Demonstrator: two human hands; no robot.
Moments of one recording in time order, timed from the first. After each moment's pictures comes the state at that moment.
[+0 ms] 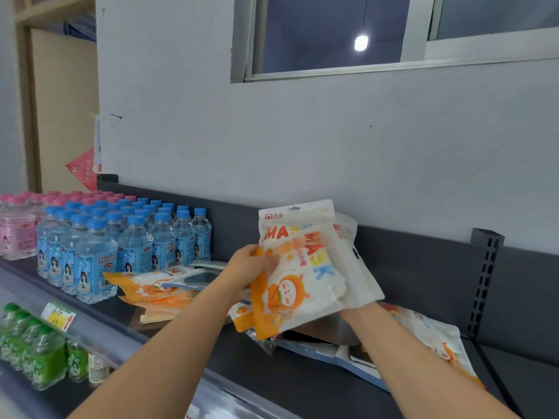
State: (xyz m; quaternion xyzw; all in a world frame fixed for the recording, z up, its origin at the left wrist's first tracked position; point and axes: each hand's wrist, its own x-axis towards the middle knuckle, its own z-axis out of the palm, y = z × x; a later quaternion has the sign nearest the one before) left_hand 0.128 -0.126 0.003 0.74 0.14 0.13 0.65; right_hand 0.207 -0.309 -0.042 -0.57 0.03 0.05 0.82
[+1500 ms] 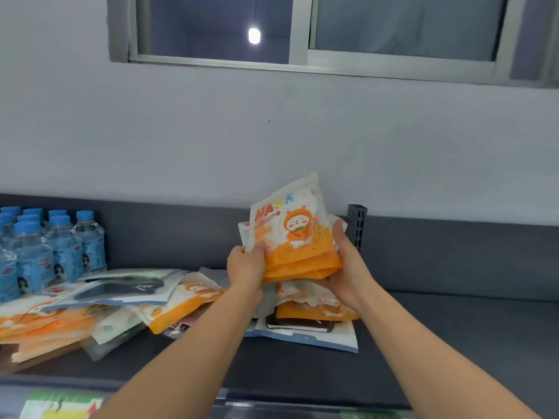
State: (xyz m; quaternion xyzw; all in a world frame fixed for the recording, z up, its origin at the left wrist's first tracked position) left_hand 0.138 -0.268 0.000 0.64 0.08 0.14 0.75; right_hand 0.114 -0.431 0.014 -0.57 -0.12 -0.01 0.82
